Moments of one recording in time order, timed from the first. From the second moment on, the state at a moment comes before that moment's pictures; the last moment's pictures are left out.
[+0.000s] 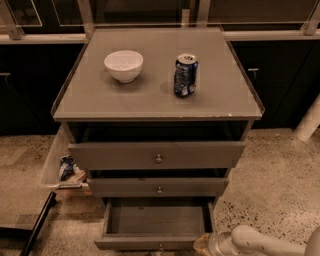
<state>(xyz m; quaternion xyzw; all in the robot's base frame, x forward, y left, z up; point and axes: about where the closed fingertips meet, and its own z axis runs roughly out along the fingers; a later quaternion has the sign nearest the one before) 0.421 -0.194 0.189 -0.49 0.81 0.20 0.25</state>
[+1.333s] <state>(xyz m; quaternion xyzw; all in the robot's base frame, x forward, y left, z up) 0.420 -0.185 0.170 -0.51 0.80 0.19 0.26</state>
